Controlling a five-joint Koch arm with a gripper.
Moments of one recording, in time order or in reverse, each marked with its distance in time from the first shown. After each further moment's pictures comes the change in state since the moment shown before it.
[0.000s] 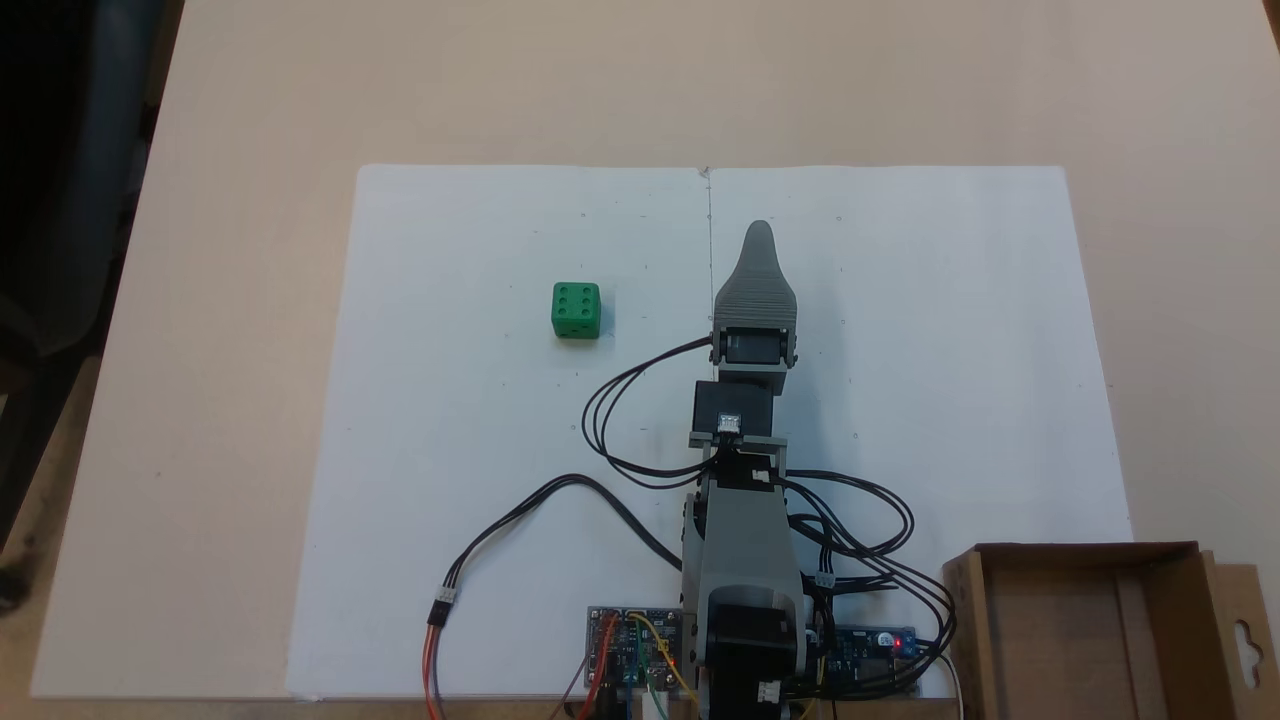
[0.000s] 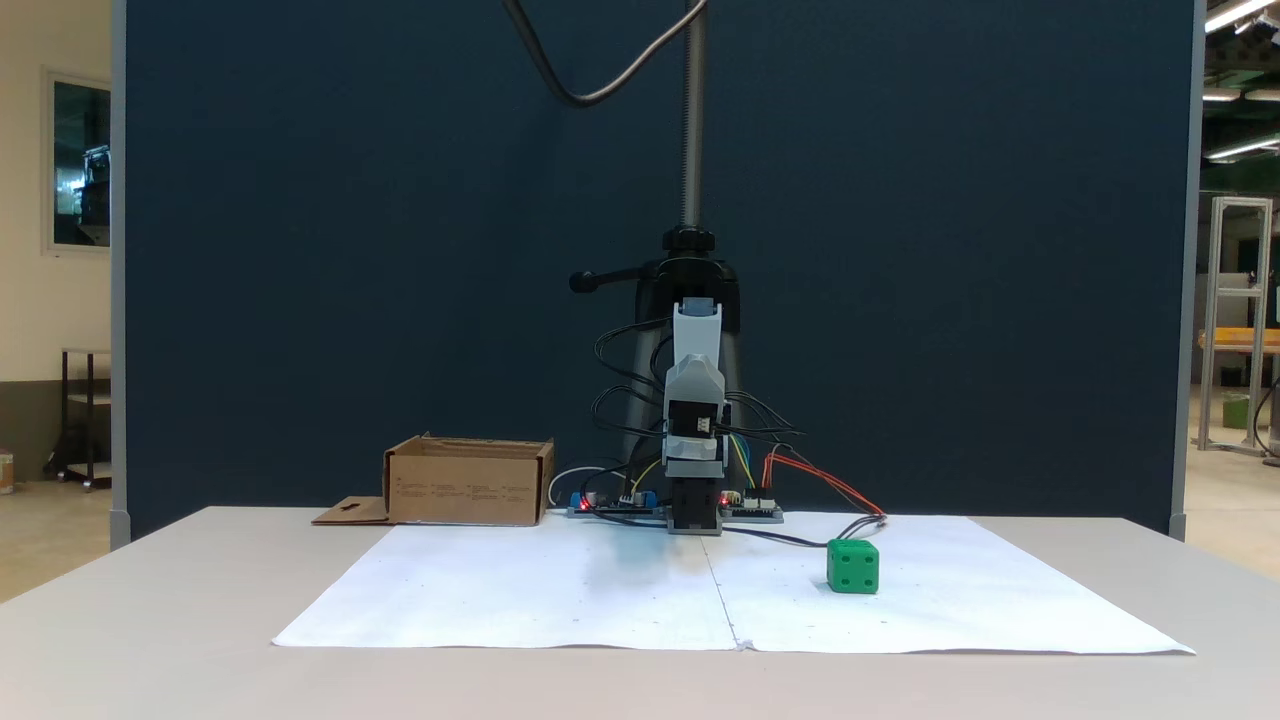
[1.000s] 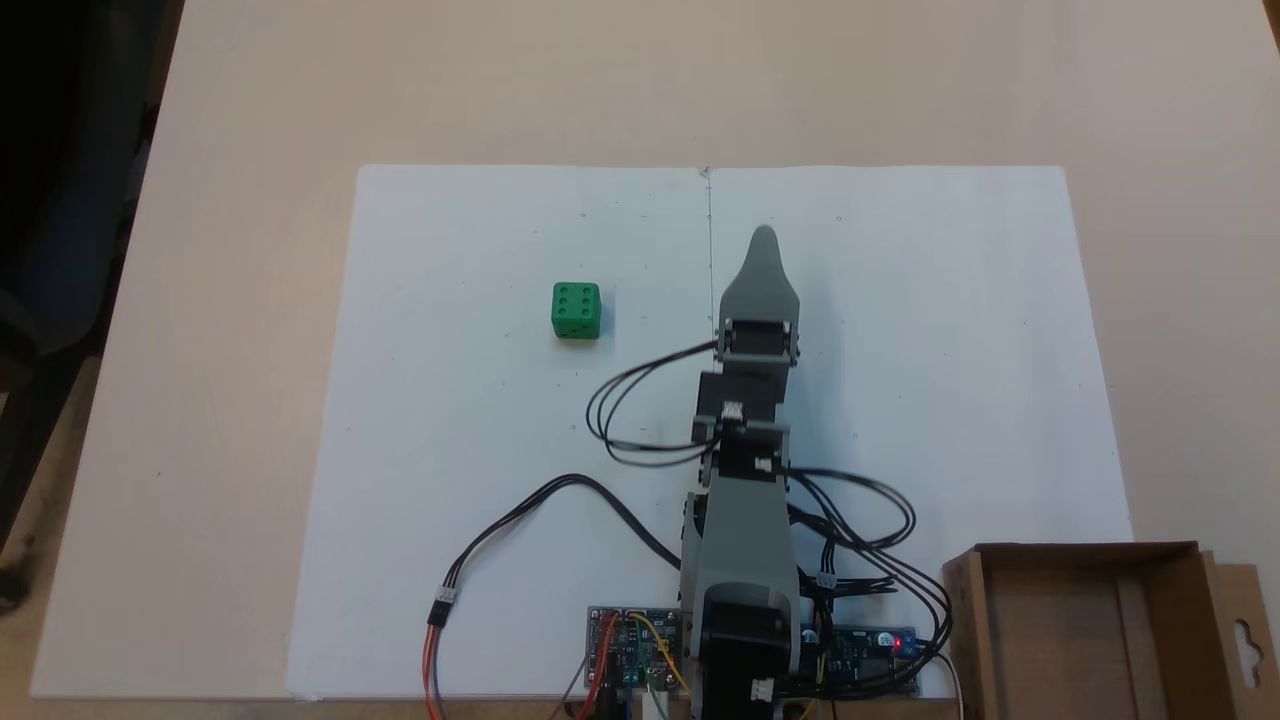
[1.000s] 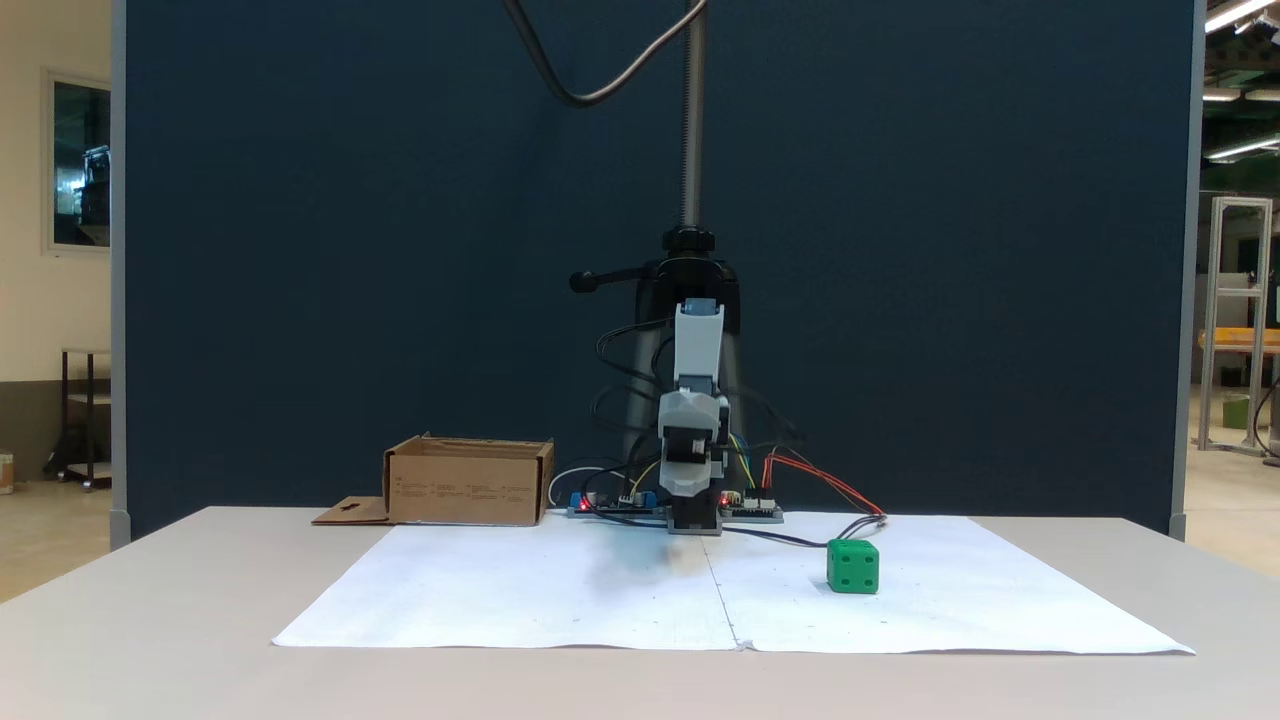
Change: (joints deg) arm 1.8 0.0 -11.2 20.0 0.0
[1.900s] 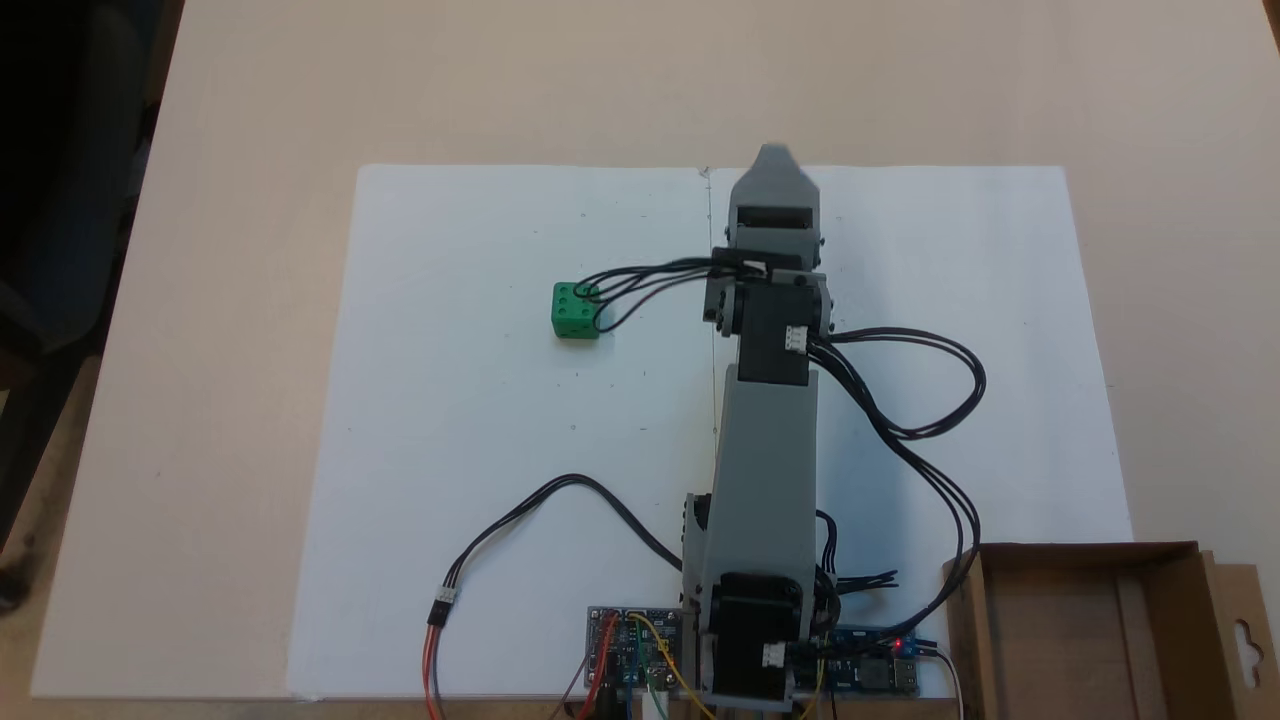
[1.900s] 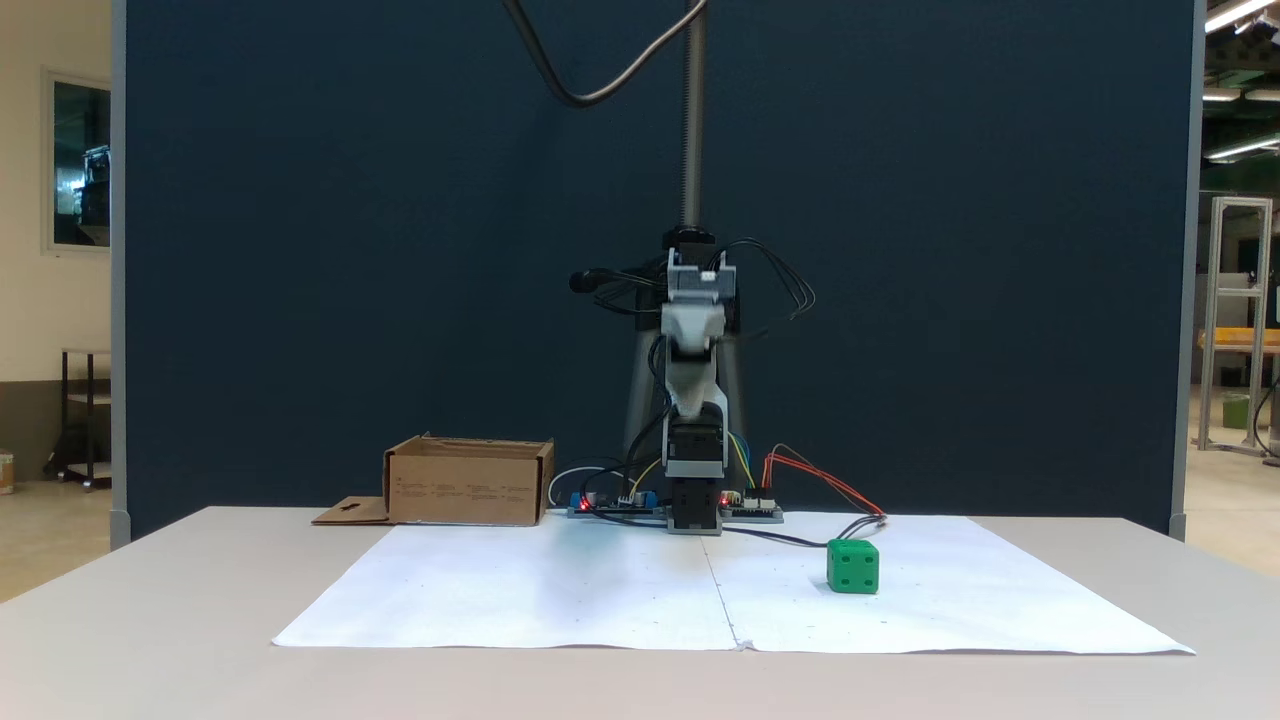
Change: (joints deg) arm -1.6 -6.4 -60.2 93.0 0.3
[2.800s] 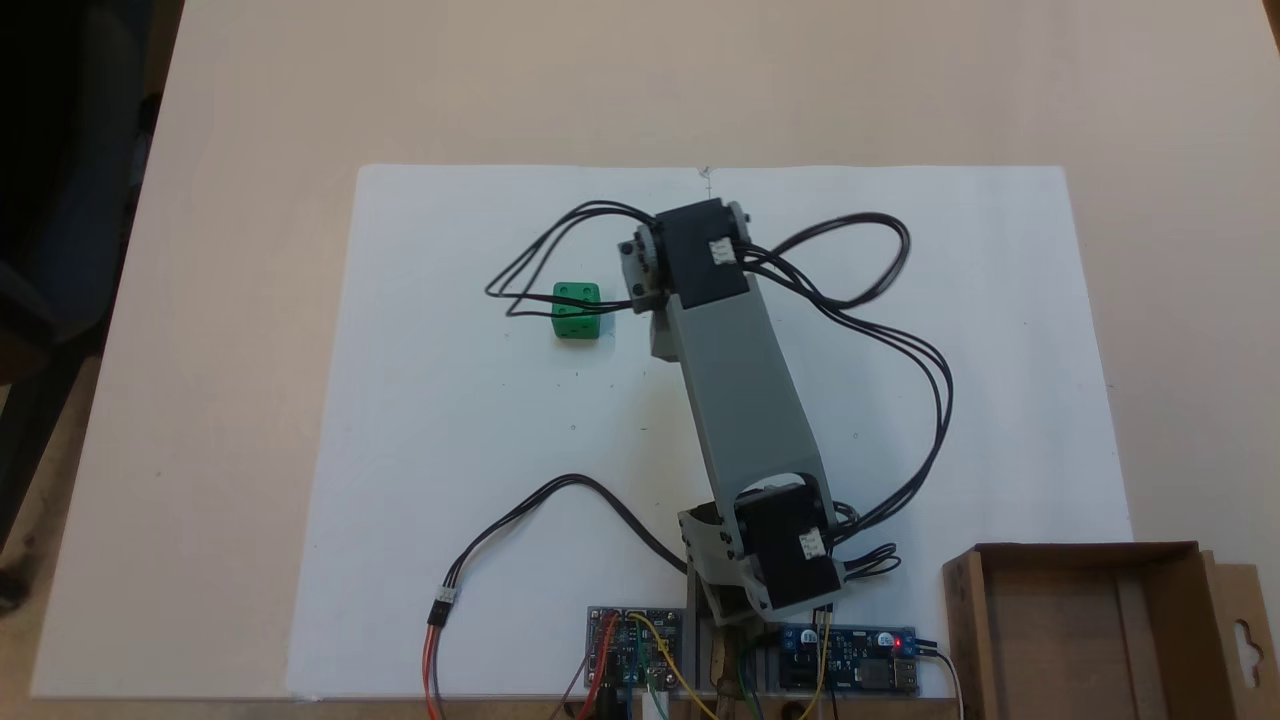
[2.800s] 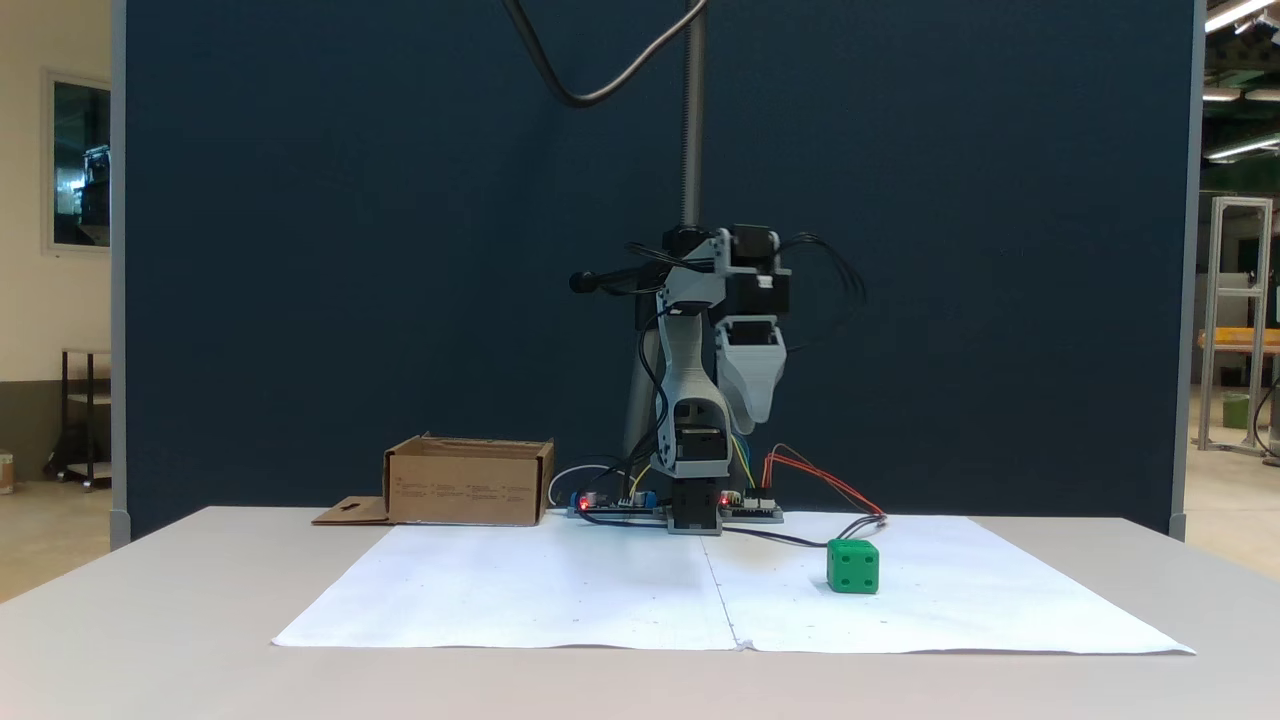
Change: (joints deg) arm -22.9 -16.3 -15.6 35.2 16.3
